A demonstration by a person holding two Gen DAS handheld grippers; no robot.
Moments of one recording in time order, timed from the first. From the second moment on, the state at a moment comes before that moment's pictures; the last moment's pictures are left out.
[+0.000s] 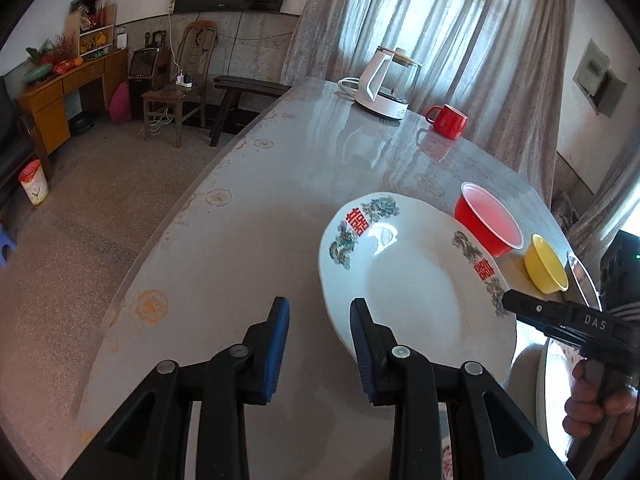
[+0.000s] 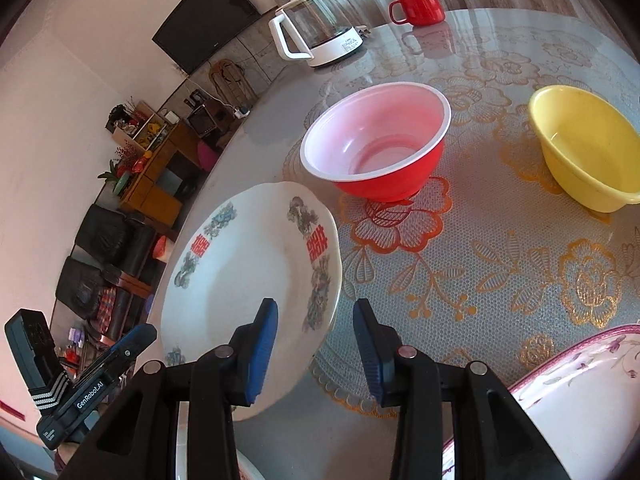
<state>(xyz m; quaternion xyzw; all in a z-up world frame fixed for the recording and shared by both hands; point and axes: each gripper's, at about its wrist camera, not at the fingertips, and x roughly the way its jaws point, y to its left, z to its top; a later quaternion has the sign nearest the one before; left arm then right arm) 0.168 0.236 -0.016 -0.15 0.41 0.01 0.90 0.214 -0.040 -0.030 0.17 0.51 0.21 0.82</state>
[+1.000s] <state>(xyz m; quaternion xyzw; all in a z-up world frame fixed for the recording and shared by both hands) 0.235 0.230 -0.045 -0.14 0.45 -0.07 0.88 0.239 -0.017 -0.052 0.14 0.54 0.23 0.80</state>
